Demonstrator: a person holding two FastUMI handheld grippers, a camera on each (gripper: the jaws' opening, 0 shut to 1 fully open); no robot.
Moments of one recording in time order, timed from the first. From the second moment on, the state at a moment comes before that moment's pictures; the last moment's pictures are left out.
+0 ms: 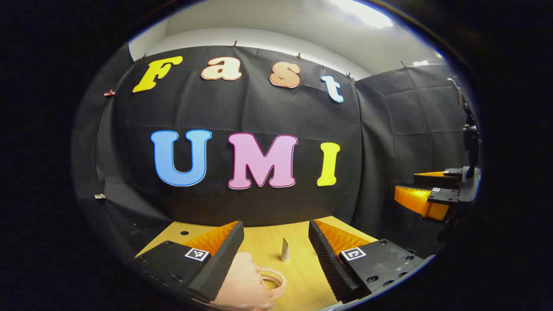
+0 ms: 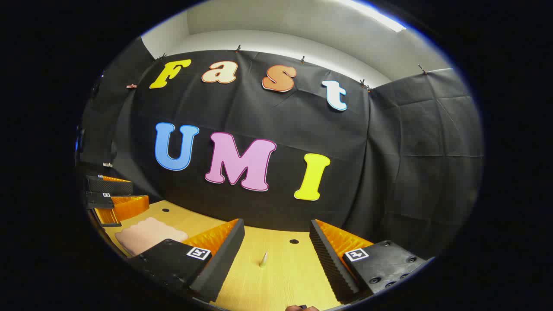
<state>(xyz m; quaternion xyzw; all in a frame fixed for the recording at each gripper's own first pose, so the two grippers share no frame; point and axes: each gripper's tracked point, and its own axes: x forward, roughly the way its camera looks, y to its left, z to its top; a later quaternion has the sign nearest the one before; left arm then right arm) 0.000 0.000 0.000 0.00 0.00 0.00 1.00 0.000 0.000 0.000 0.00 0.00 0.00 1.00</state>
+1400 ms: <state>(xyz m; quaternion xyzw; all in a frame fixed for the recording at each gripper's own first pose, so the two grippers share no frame) 0.076 -0.039 -0.180 -0.07 0.30 -0.01 0.95 0.039 -0.054 -0.071 0.03 0.05 0.00 1.00</state>
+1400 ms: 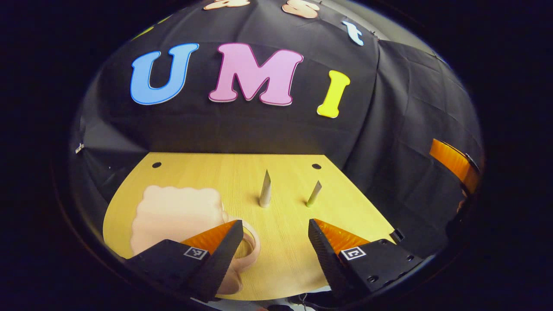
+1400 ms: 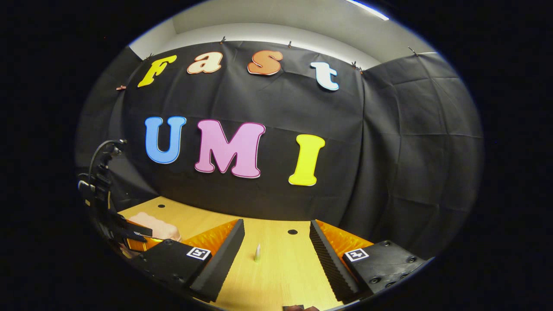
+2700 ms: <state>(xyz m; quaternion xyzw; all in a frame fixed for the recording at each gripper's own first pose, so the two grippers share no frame) 0.123 -0.007 -0.268 -0.09 0.56 0.08 0.82 0.140 -0.115 -0.210 0.14 0.17 0.11 0.97</state>
